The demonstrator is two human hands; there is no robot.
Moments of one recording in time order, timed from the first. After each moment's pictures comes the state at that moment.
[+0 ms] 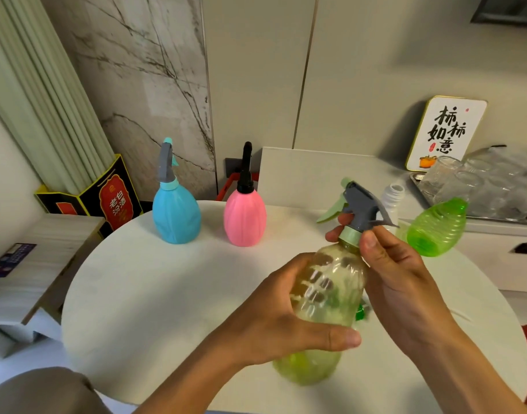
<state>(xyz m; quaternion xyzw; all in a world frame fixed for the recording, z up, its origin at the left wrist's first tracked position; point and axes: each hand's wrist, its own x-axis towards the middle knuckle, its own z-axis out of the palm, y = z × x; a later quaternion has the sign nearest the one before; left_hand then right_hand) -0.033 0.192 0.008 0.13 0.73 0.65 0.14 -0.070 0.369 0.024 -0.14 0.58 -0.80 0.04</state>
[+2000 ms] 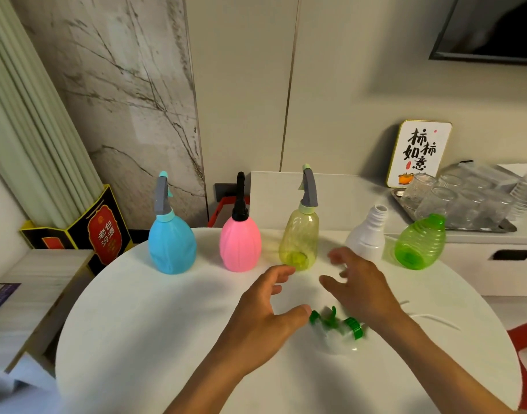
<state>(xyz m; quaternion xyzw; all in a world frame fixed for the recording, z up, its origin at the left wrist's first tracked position) -0.054 0.176 -0.014 0.03 0.81 0.58 0.04 -0.129 0.374 -0.028 -0.02 0.95 -0.31 -0.05</state>
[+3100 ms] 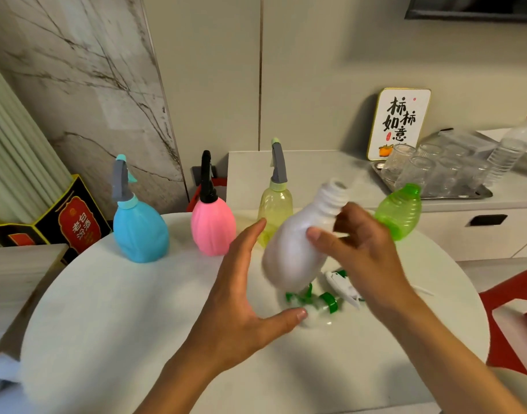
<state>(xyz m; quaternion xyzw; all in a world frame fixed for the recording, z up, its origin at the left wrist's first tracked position) -0.044 0.185 -0.015 0.16 0.83 0.53 -0.07 -0.084 0.382 0.029 -0.11 0.74 -0.65 -0.11</state>
